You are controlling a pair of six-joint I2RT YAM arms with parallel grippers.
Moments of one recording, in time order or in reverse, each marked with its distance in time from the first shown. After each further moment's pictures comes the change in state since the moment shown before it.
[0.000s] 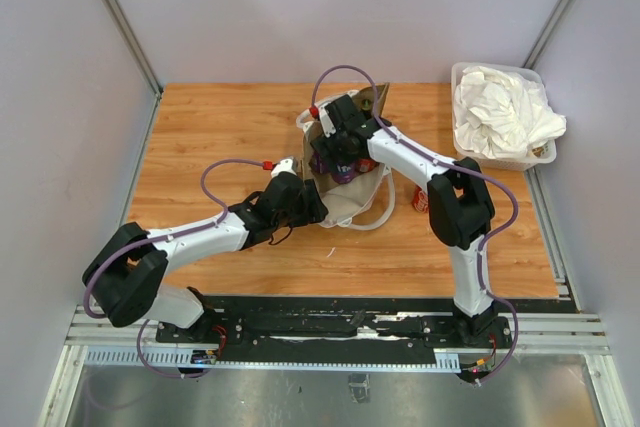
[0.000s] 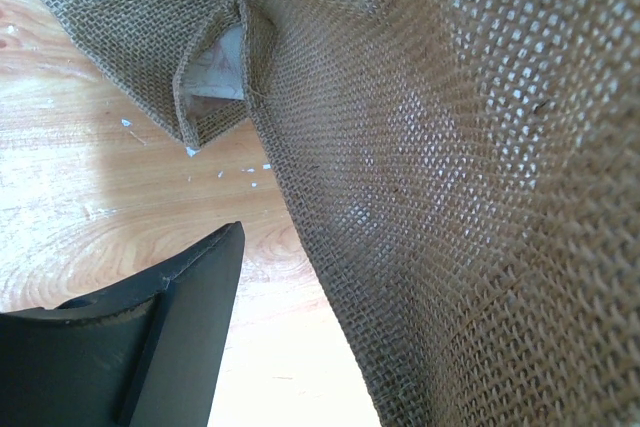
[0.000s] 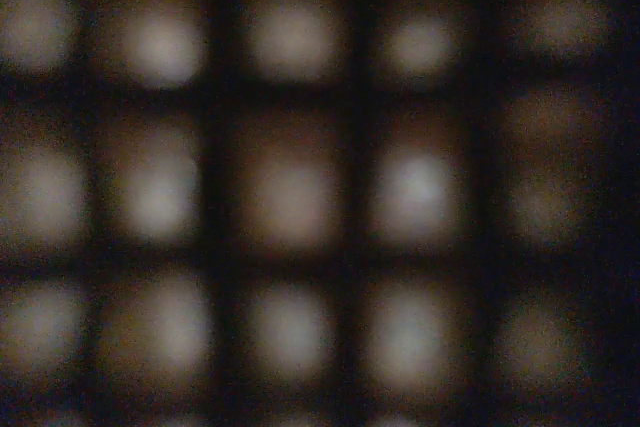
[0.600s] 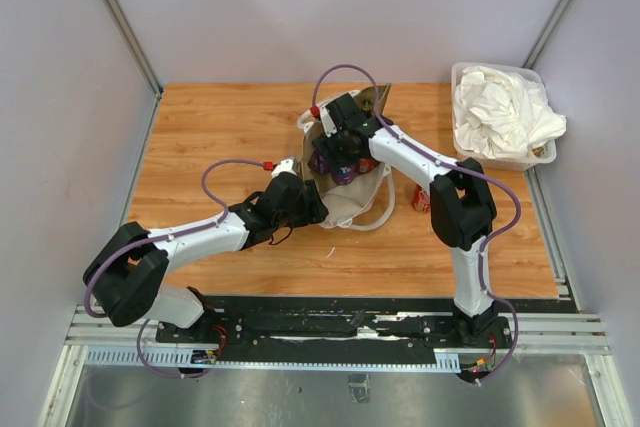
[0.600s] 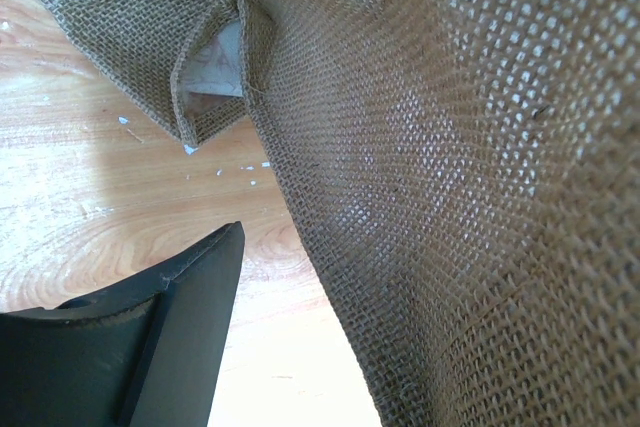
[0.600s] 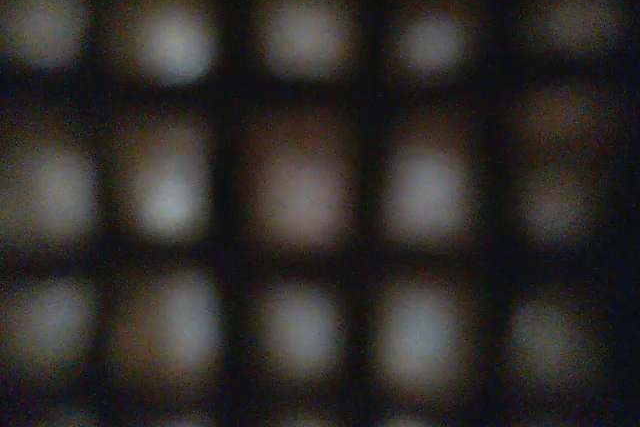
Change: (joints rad) left arm 0.000 0.007 0.000 0.003 0.003 0.000; right arm 0.000 -0.001 0.002 -0.016 -0.013 0.002
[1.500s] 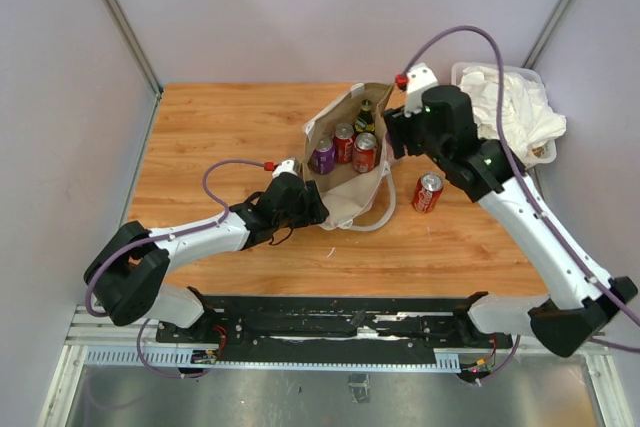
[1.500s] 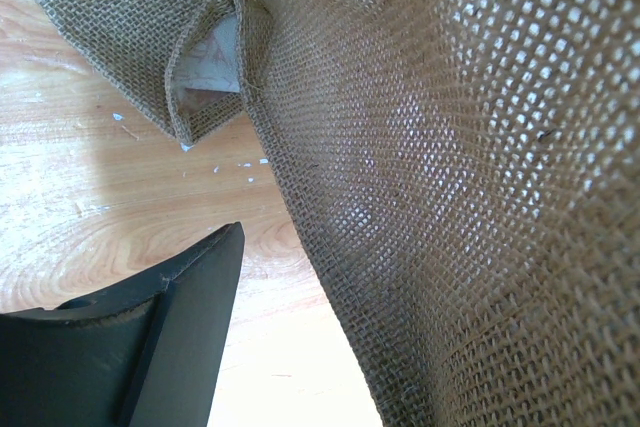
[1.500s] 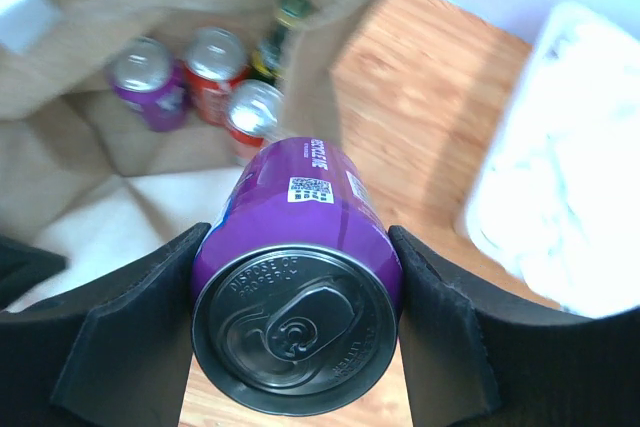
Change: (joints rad) left arm -0.002 0.006 0.000 0.001 0.011 0.000; right arm -0.005 -0.770 -0.197 -0.076 0.237 0.010
